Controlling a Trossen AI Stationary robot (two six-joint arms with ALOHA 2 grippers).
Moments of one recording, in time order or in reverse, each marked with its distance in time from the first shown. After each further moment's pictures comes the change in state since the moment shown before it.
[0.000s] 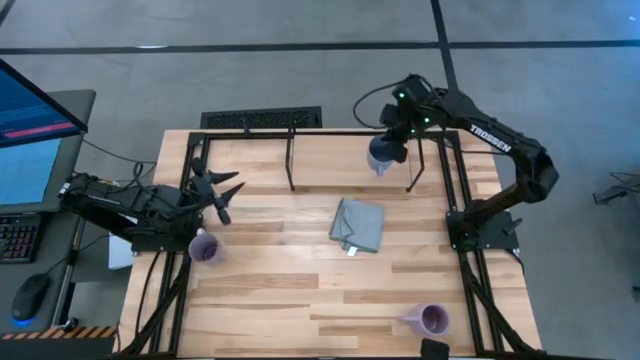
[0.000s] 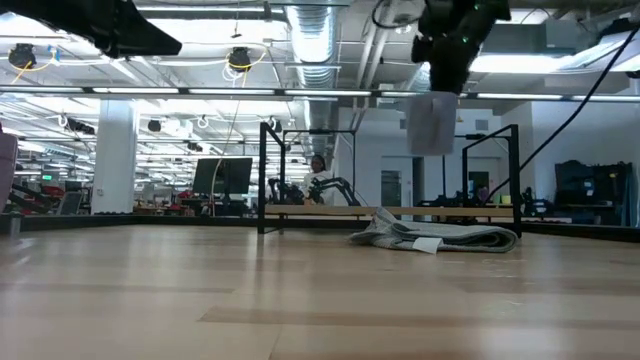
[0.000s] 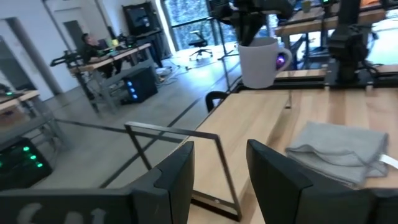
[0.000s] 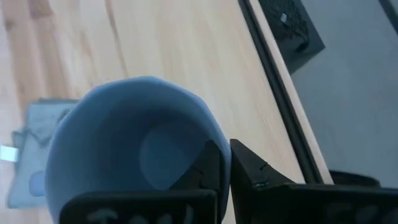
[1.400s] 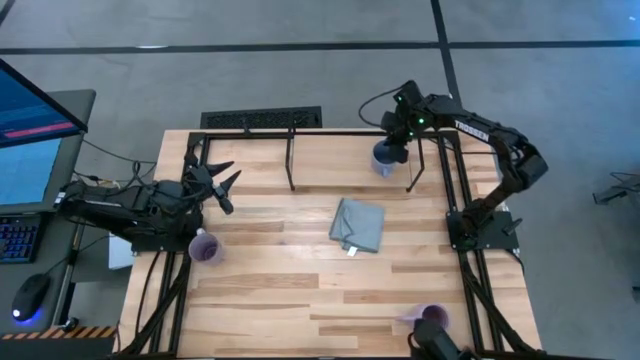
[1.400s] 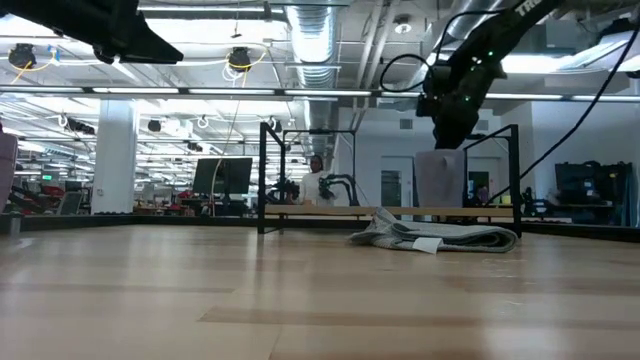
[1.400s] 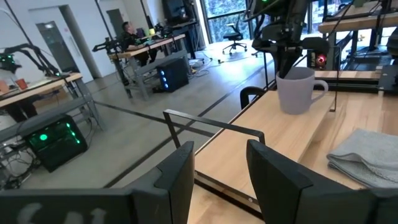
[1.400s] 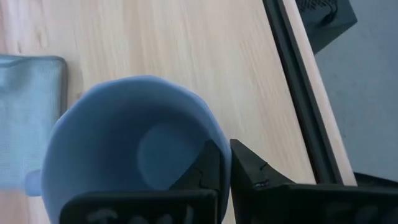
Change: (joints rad) left arm 0.119 0.000 0.000 0.001 -0.035 -0.030; right arm -0.166 0.127 -0.212 0.215 -0.116 -0.219
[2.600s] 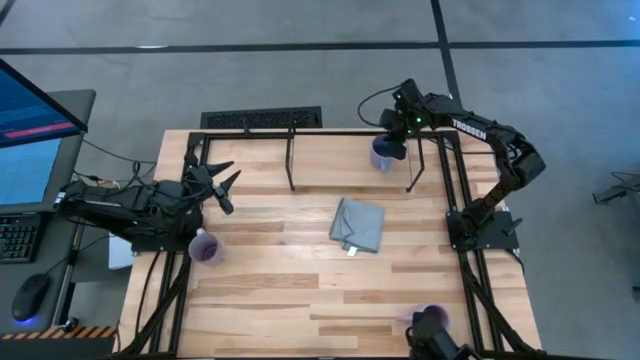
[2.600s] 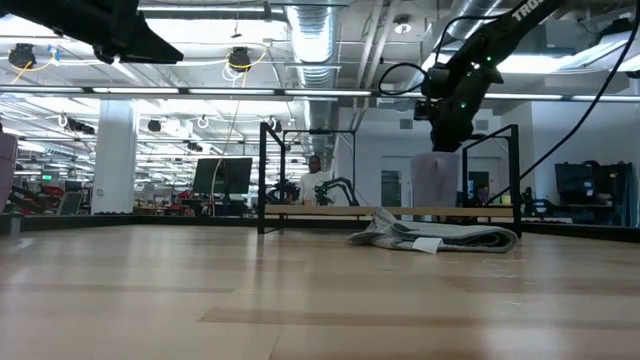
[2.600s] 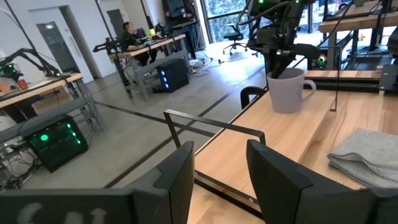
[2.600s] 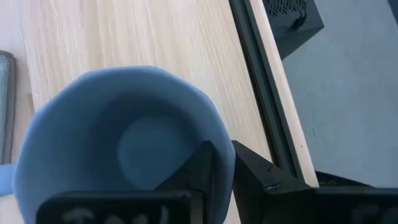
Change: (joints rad) left arm 0.000 0.000 0.000 0.000 -0.002 0.003; right arm -0.011 0.024 -0.002 0.080 0.071 -0.033
